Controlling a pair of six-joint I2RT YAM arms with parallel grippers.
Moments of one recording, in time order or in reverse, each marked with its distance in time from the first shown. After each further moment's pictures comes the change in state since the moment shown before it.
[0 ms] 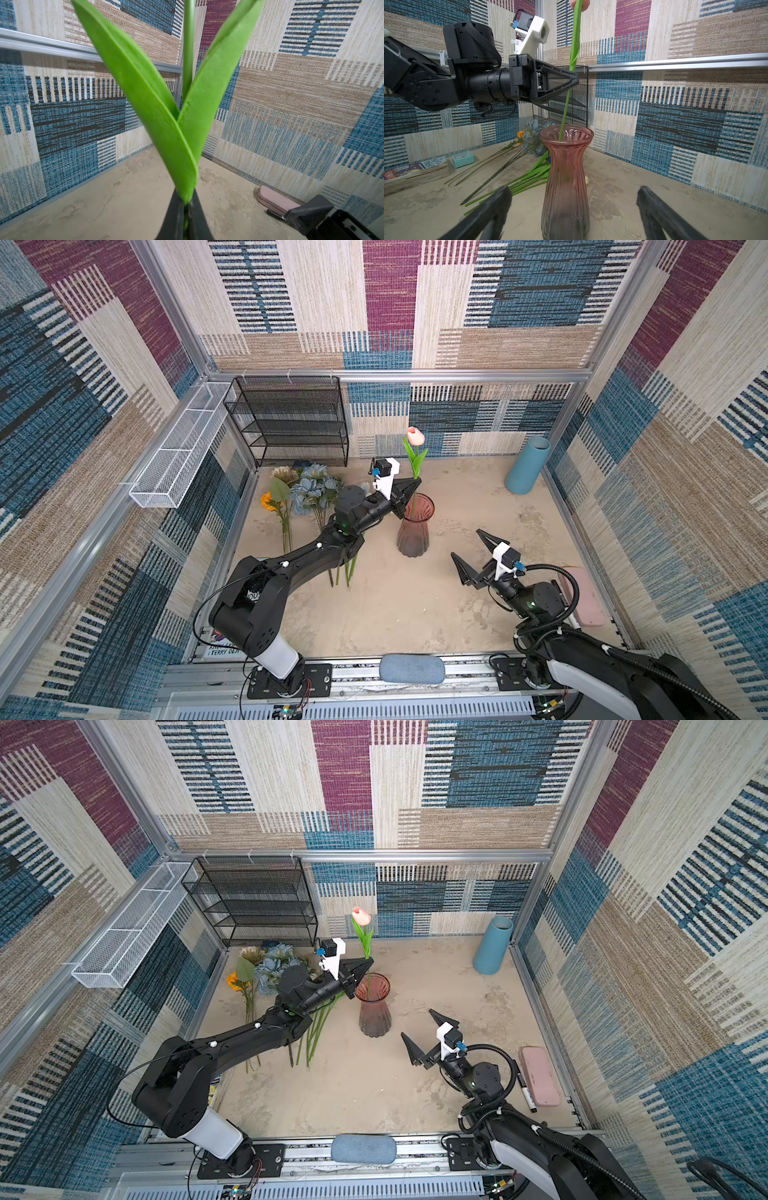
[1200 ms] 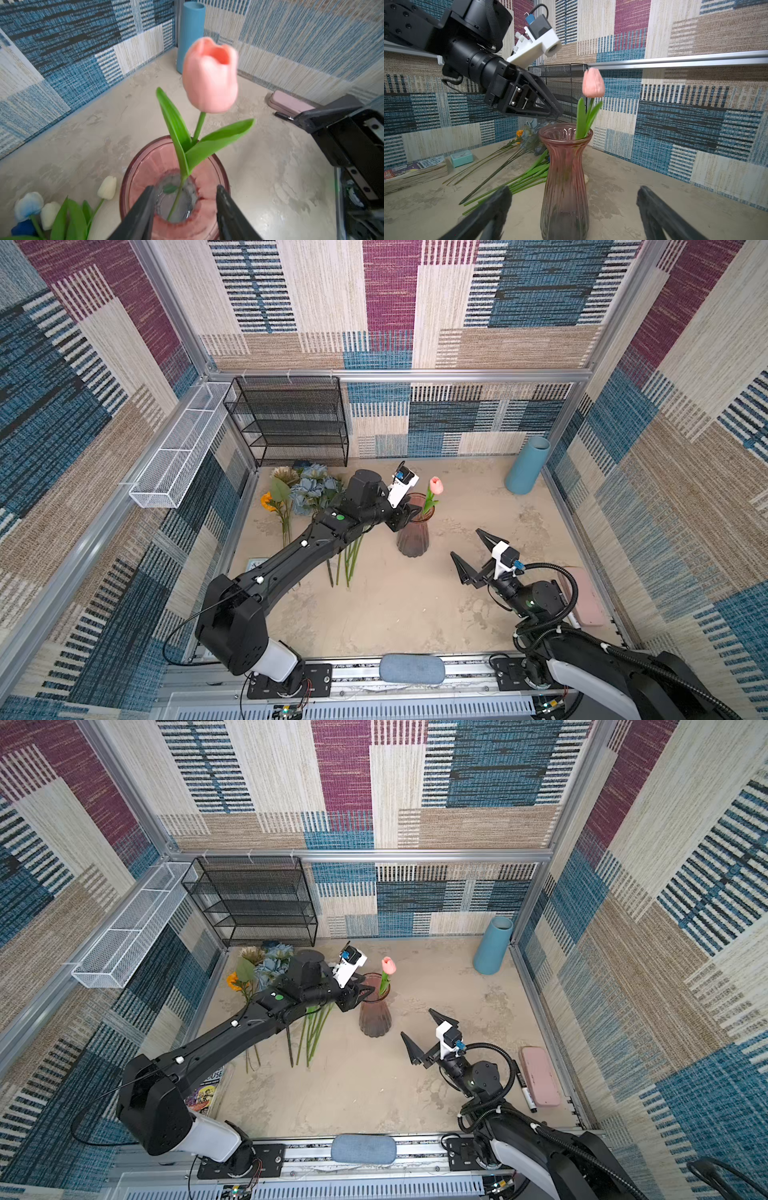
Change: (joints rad) left arm -0.039 -0.091 0.301 -1.052 -0.076 0.358; right arm 0.000 0.012 0.006 -0.001 0.007 -0.004
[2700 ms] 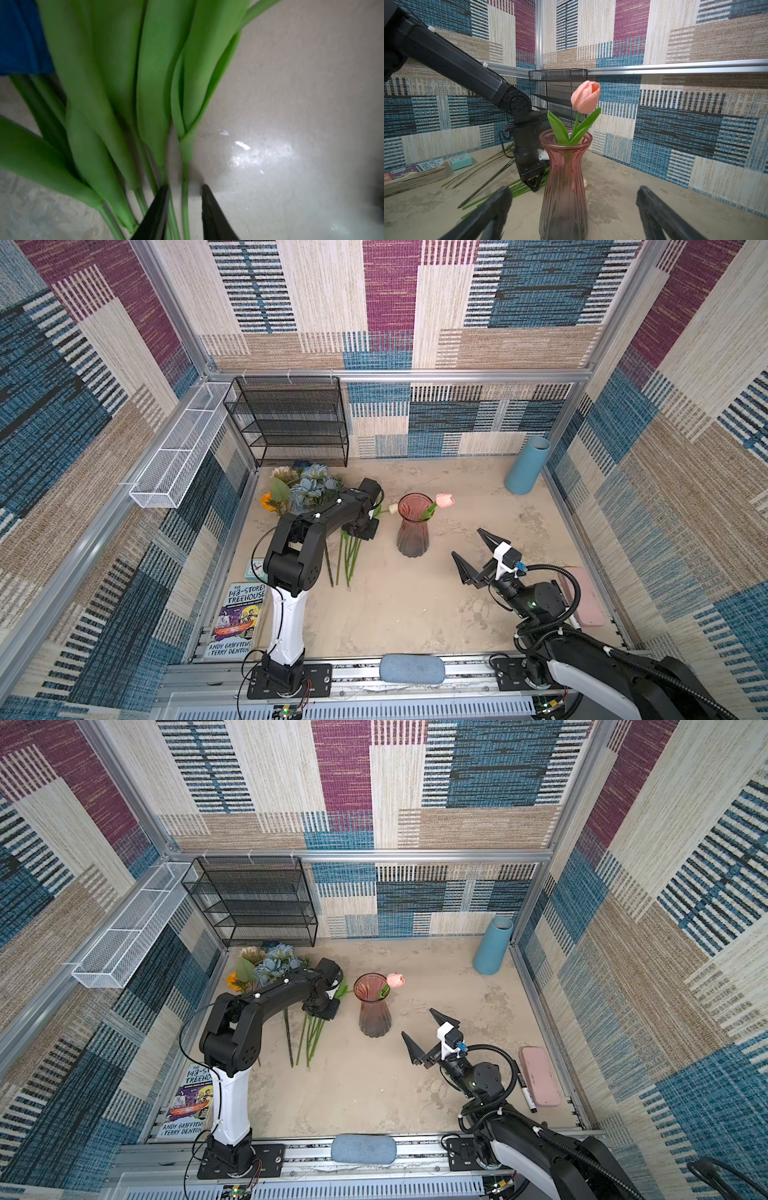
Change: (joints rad) left arm 0.174 0.585 0.285 -0.574 -0.454 -0.225; right arm 0.000 -0.030 0.000 -0.007 0.000 -0.003
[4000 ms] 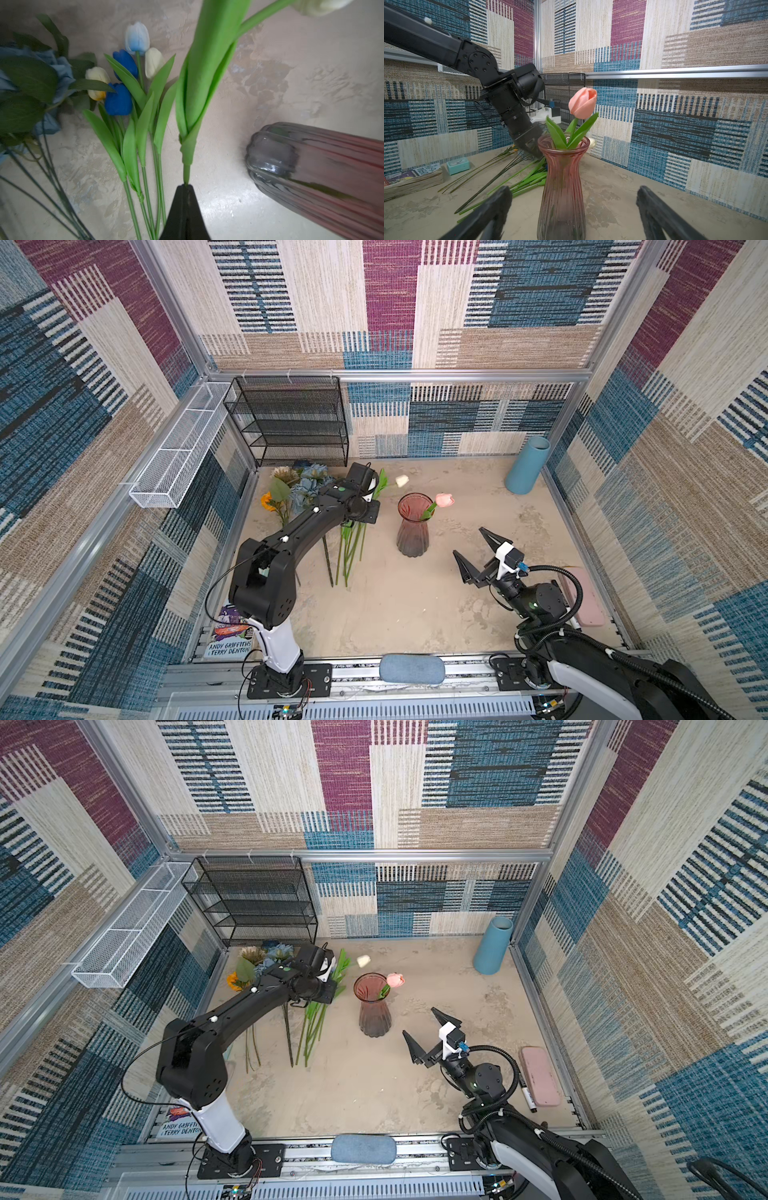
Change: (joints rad) left arm -0.016 -0.381 -0.142 0.180 0.064 -0.041; right arm 0.000 -0.020 0.000 -0.001 0.015 0.000
